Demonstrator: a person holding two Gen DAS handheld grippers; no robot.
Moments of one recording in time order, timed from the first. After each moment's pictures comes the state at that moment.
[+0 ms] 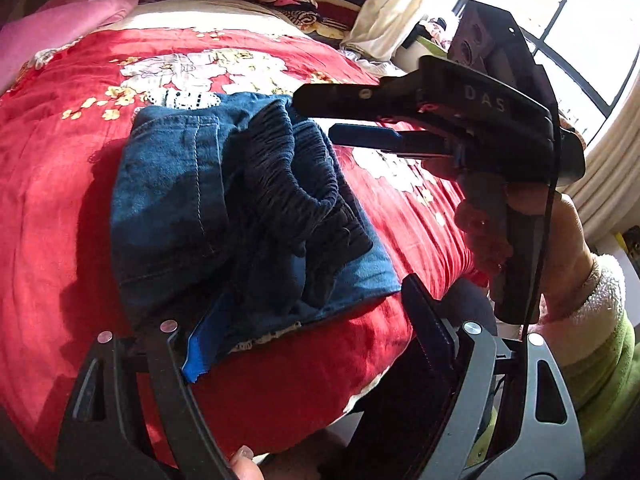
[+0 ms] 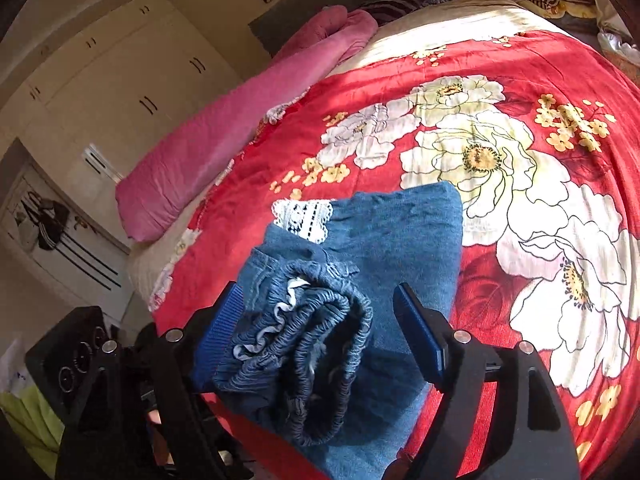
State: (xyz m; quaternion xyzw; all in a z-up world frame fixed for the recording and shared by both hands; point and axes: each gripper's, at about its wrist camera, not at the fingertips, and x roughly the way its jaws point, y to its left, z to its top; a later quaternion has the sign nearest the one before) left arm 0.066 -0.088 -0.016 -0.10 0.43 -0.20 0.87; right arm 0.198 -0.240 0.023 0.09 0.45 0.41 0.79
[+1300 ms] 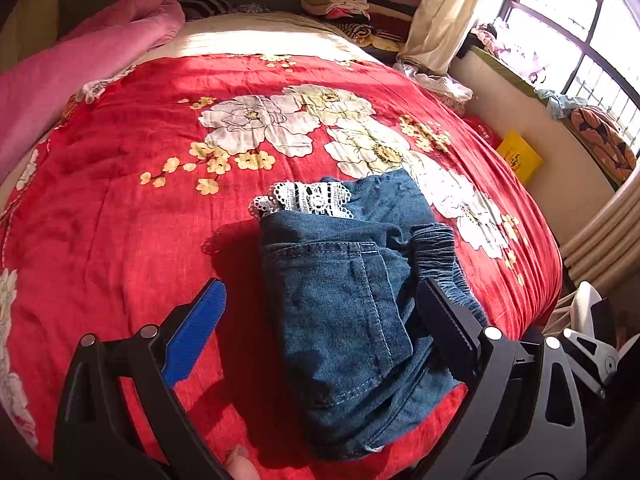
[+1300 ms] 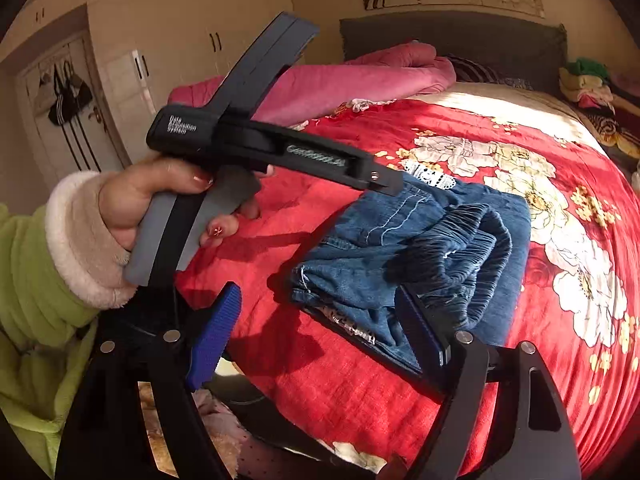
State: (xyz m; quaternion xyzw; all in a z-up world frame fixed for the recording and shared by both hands) left arm 0.131 -0.022 0.023 -0.06 0.44 -0.10 0.89; right arm 0.037 -0.198 0.036 -0.10 0.33 0.47 0.81
